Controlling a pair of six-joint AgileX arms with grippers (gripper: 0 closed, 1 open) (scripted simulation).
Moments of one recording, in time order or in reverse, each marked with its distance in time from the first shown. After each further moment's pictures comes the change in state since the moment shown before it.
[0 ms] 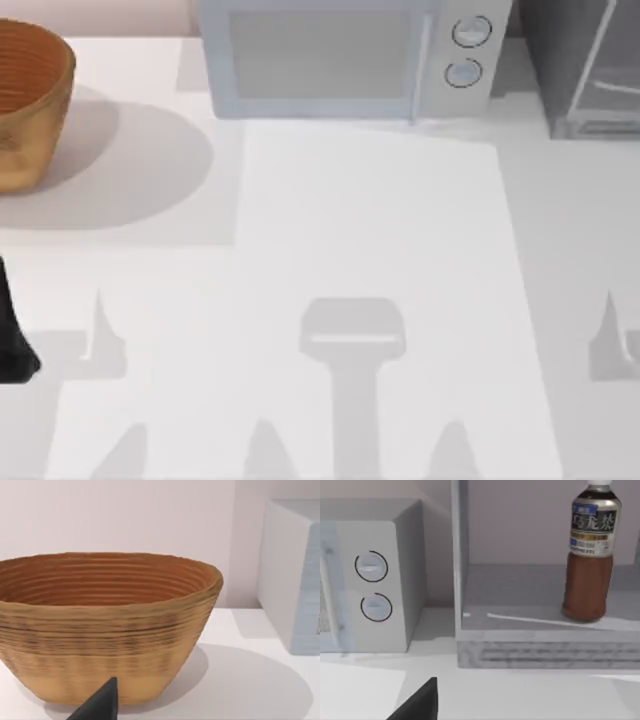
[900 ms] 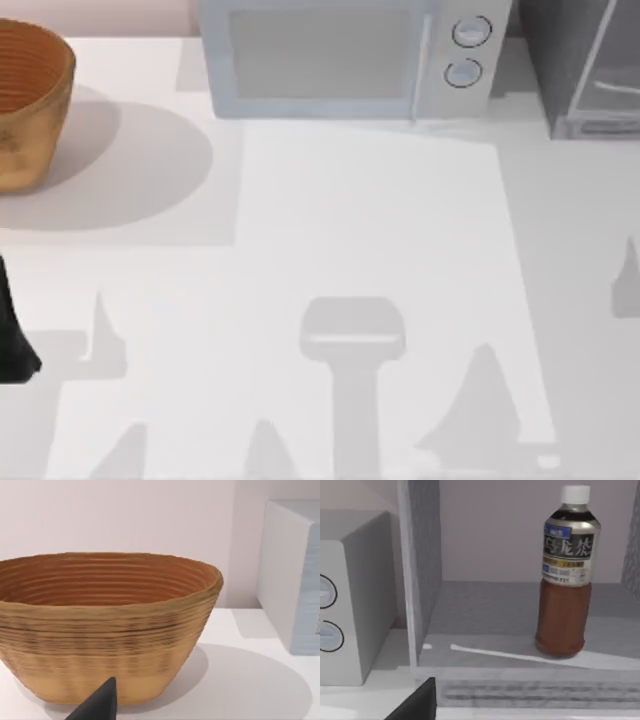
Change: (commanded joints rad) left arm 0.000 0.000 0.000 0.000 0.000 0.000; right arm -0.284 0.923 0.094 0.839 -0.270 0.003
